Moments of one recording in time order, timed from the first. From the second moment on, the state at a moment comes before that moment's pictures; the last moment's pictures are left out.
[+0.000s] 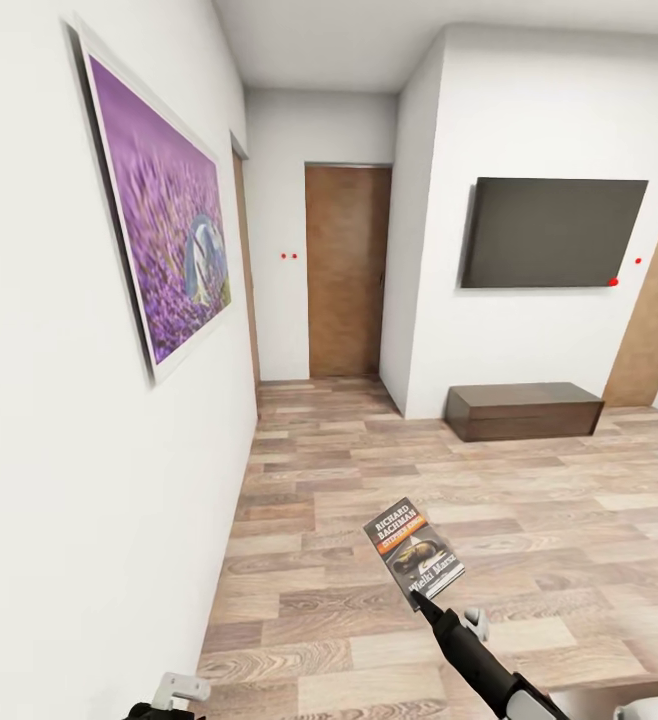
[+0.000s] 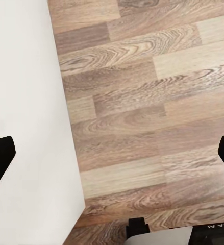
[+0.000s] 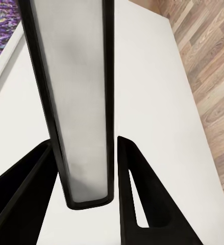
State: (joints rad) left arm -0.28 0.08 0.01 -0.51 -0.13 0.20 -0.11; right arm -0.50 -0.10 0.19 -0.14 -1.09 0.09 0.96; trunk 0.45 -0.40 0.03
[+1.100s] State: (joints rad) left arm -0.28 0.08 0.01 -0.51 -0.13 0.20 -0.11; right arm -0.50 -0.10 0.19 -0.14 -1.09 0.09 0.96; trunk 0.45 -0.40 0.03
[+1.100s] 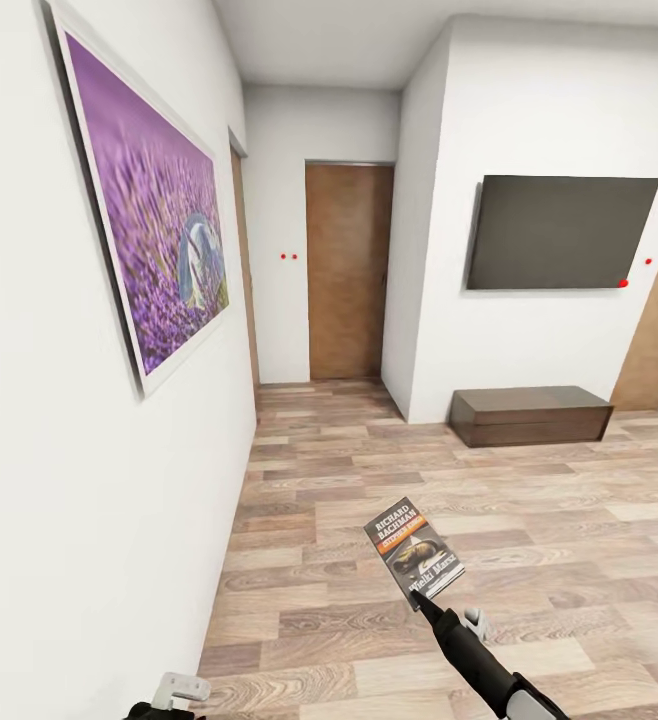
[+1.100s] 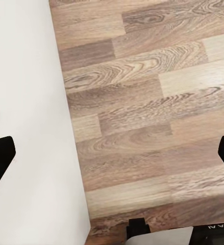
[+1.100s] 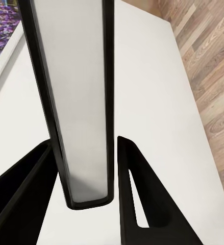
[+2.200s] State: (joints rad) left arm -0.28 0.07 -0.01 -0.51 -0.13 0.18 -0.11; right arm -0.50 -0.10 0.19 -0.14 -1.09 0.09 0.96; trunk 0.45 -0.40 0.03
